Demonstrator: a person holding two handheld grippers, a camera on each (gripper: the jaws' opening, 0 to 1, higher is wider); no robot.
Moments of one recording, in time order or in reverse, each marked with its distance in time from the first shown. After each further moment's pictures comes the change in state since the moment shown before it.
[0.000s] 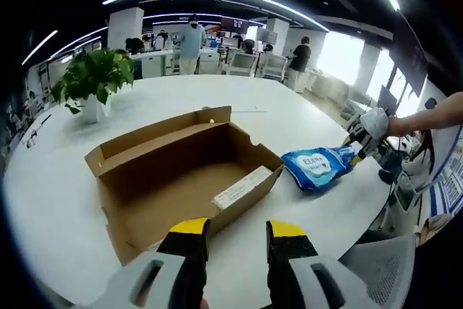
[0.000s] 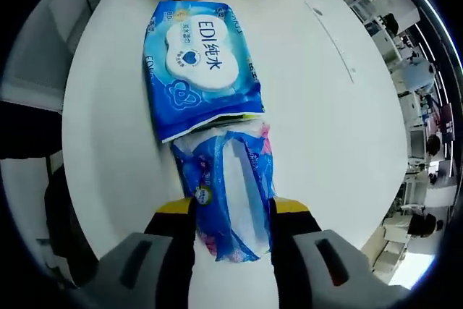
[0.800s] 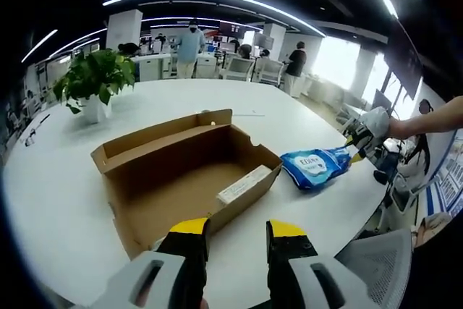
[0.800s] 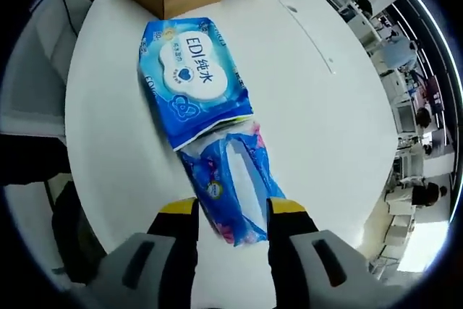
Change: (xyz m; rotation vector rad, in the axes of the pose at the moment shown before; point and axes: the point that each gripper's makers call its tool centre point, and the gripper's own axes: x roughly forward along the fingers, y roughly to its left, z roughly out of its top) left arm -0.018 0.010 -0.006 -0.004 -0.031 -0.026; right arm -0.024 0.007 0.004 0.165 -0.013 -0.074
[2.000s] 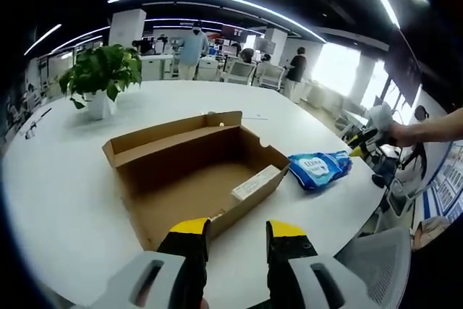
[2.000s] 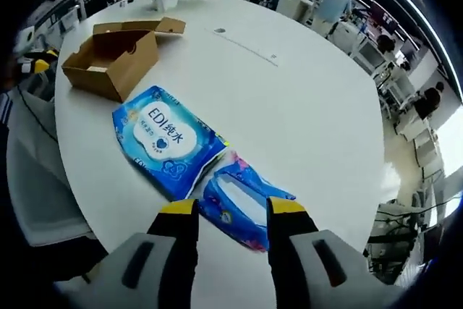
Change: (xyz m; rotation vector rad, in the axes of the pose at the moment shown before) left arm -0.010 0.024 -0.005 -0.034 -0.022 -0.018; right arm -0.029 -0.011 0.034 0.525 -0.207 -0.052
